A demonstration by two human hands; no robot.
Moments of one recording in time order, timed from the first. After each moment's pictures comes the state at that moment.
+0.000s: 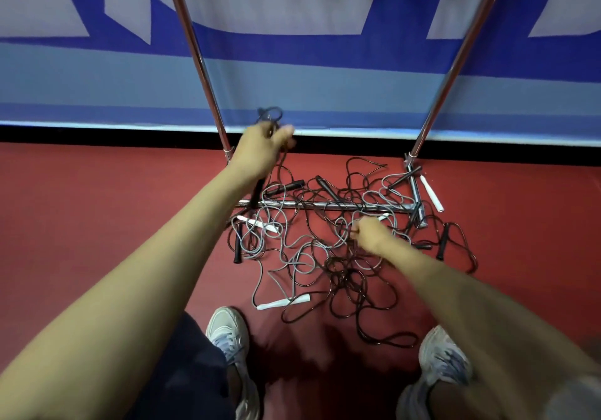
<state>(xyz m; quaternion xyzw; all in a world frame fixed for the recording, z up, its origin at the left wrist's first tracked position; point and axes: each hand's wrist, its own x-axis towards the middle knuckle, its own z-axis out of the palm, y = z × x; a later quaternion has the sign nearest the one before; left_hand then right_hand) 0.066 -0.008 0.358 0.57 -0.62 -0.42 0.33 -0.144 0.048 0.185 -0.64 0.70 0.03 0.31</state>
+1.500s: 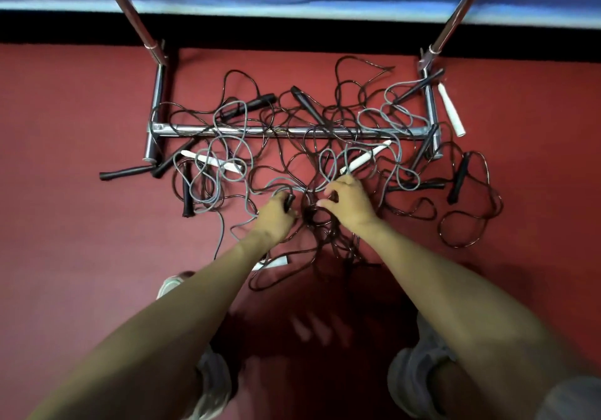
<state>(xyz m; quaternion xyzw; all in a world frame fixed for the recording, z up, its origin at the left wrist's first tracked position) 0.022 0.028 0.047 0.66 -0.58 -0.48 0.05 -0.147 0.029 0.015 -0.59 0.72 -0.11 0.35</state>
